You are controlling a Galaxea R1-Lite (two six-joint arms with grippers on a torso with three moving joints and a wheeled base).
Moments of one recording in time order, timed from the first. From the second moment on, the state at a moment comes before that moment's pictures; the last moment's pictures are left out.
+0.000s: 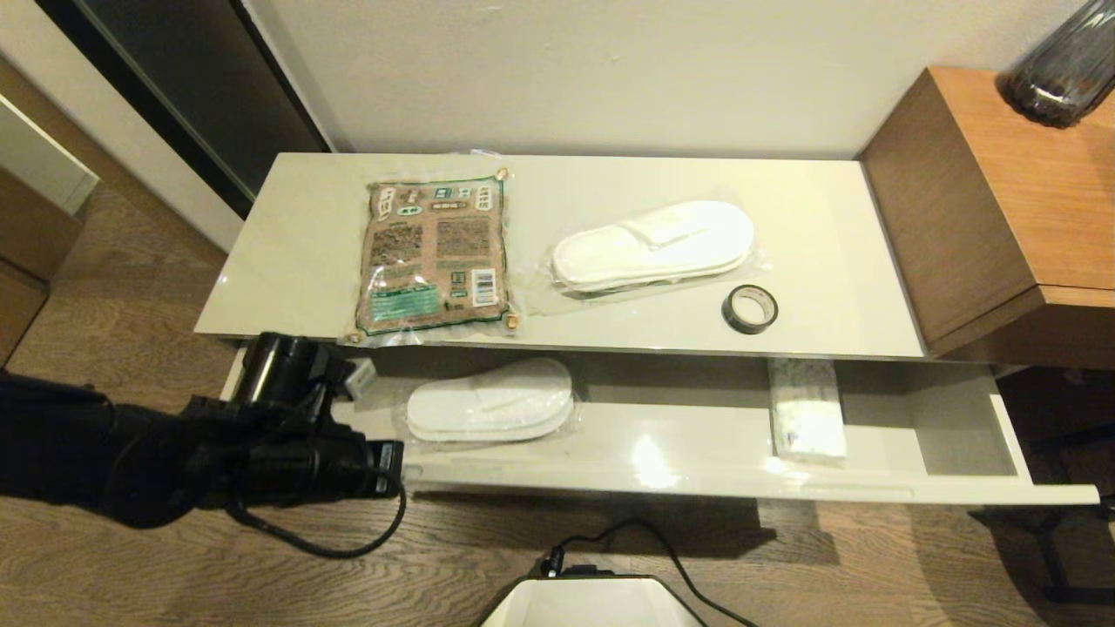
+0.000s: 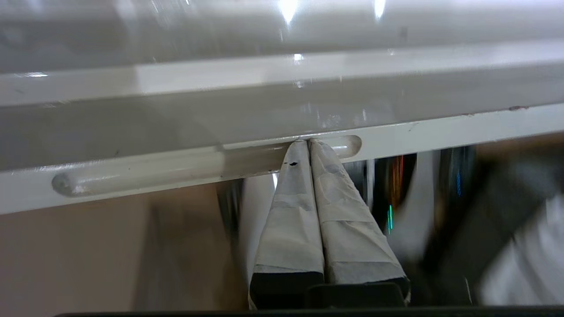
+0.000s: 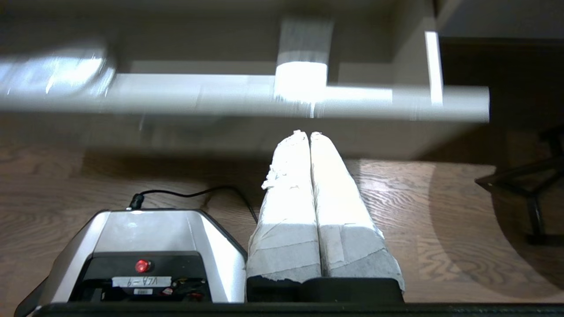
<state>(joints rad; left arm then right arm) -0.25 1.83 -0.74 -0.15 -0.07 -0.18 -0.01 0.00 0.00 0.00 0.00 -0.01</state>
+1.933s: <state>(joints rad) -0.31 1.77 -0.50 -0.47 0.03 -0.35 -0.01 0.00 0.00 0.00 0.00 -0.01</state>
